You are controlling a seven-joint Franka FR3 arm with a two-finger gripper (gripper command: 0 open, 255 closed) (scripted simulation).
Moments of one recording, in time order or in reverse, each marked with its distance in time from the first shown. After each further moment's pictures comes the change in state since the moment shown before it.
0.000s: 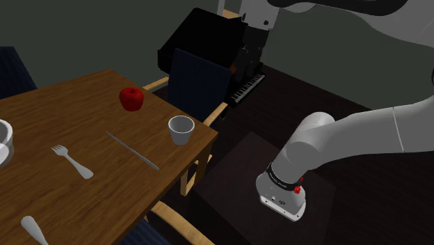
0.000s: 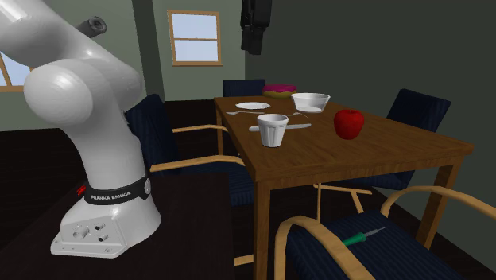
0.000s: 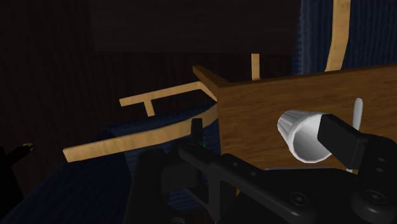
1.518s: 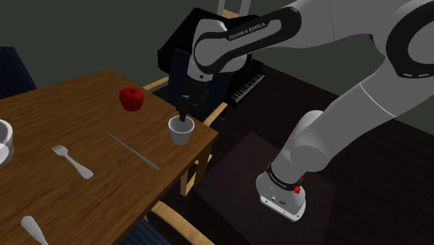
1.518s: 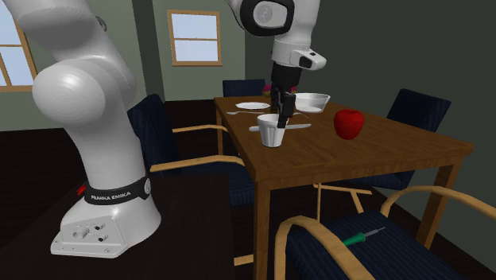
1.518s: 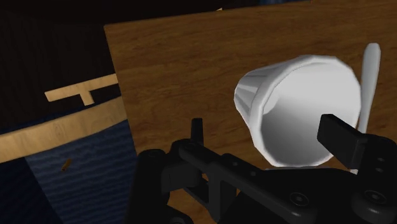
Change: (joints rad) arm 0.139 0.450 0.169 -0.139 0.262 0.637 0.123
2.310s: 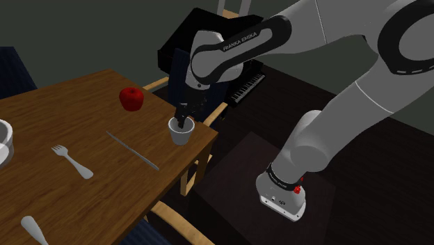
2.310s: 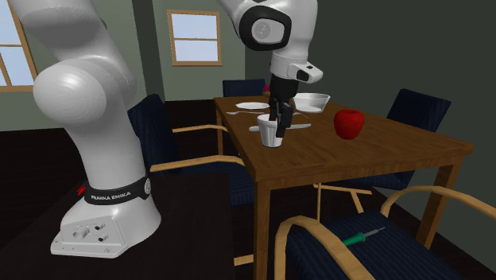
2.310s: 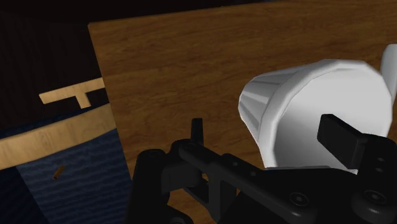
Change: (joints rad) arm 0.013 0.050 0.013 -0.035 0.023 0.088 -0.010
